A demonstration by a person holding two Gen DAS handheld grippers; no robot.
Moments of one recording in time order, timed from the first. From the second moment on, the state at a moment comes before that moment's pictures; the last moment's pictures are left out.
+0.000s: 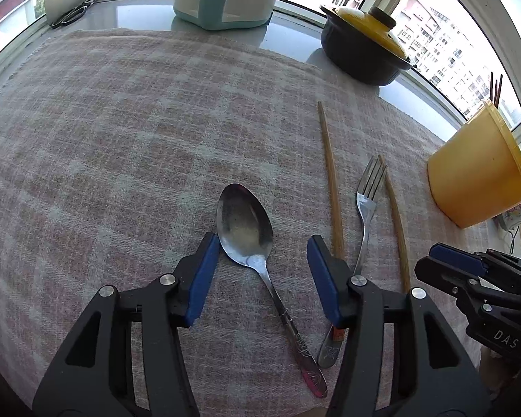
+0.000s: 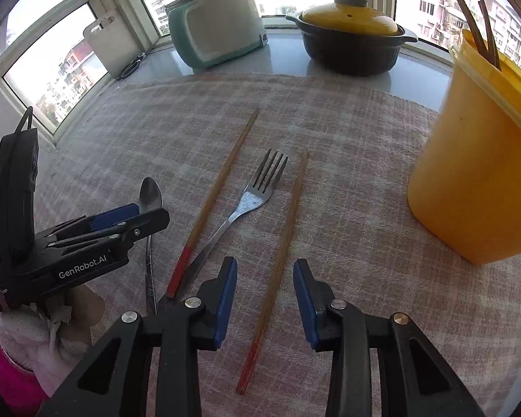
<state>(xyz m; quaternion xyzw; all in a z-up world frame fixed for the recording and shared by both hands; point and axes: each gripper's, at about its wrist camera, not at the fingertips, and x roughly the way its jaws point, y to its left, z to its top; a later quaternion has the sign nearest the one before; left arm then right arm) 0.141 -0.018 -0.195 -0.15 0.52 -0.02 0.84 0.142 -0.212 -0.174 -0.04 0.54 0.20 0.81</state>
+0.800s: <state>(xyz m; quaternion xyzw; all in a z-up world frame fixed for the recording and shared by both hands) 0.156 -0.029 -0.196 -0.13 0.51 -0.02 0.85 0.169 -0.195 -0.203 -0.09 0.59 0.17 0.79</state>
